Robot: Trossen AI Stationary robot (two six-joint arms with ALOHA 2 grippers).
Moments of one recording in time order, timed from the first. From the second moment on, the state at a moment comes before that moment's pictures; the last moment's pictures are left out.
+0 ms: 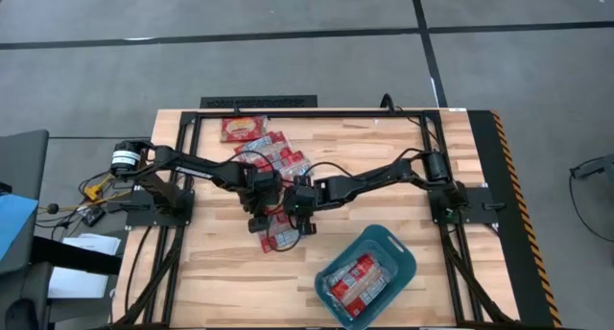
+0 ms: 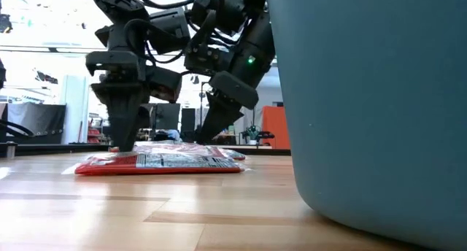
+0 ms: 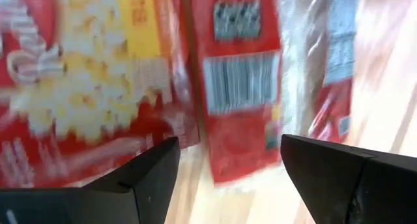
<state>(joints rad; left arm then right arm) 0.06 1.60 0.84 -0.49 0.28 -0.26 0.07 2.11 1.50 -0.36 0.12 -0.11</state>
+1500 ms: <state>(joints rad) 0.05 1.18 0.78 -0.48 0.07 -0.42 -0.18 2.16 1.54 -0.42 0.39 -0.03</state>
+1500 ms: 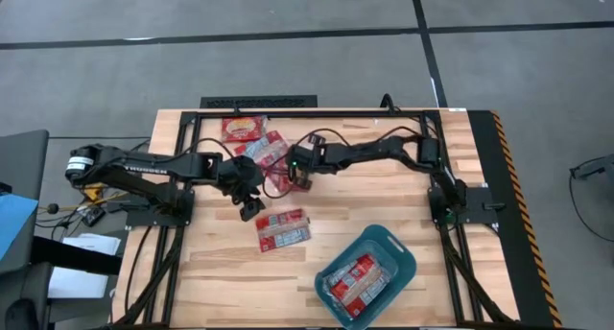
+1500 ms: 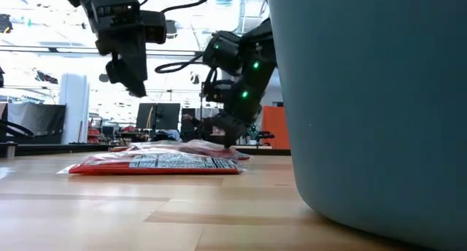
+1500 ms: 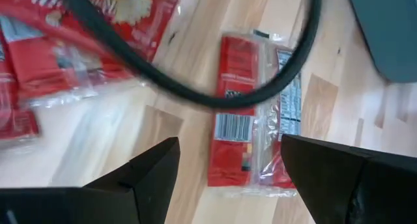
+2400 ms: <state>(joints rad) 0.12 1.32 0.43 0.03 0.26 -0.52 0.20 2.09 1.55 -0.35 0.31 0.07</state>
